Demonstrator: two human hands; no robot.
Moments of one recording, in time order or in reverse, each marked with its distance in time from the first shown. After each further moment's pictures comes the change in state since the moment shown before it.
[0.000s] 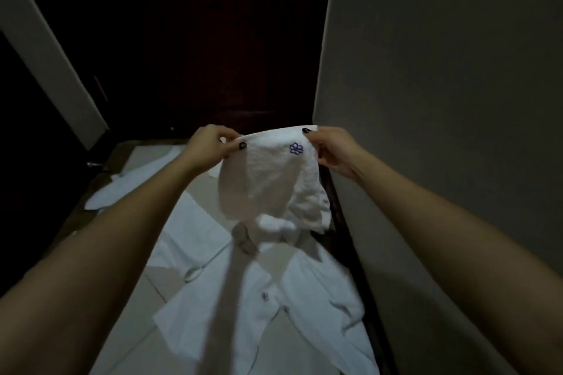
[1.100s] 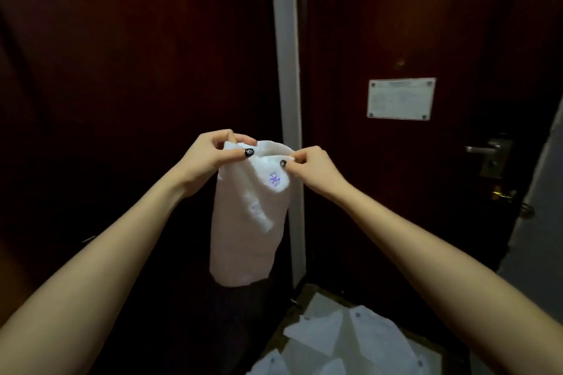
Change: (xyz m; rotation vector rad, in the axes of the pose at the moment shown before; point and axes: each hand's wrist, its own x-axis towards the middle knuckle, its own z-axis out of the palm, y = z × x) left_hand -0.158 0.487 -0.815 -0.247 0.584 -0.053; right_hand -0.293 -0.769 0.404 -0.519 -0.608 -0.871
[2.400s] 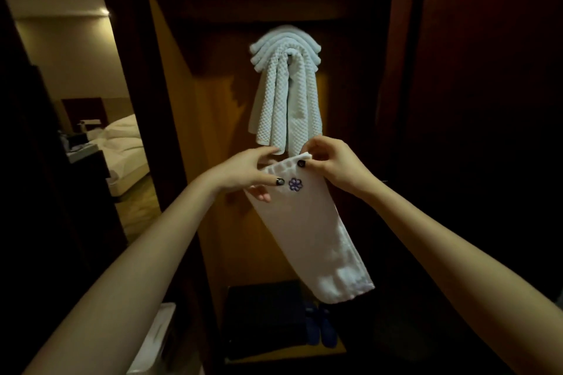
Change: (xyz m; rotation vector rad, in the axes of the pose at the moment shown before) left_hand -0.441 0.120 -0.258 0.494 0.443 -0.680; right_hand -0.160 -0.331 0.297 0.455 -0.631 -0.602
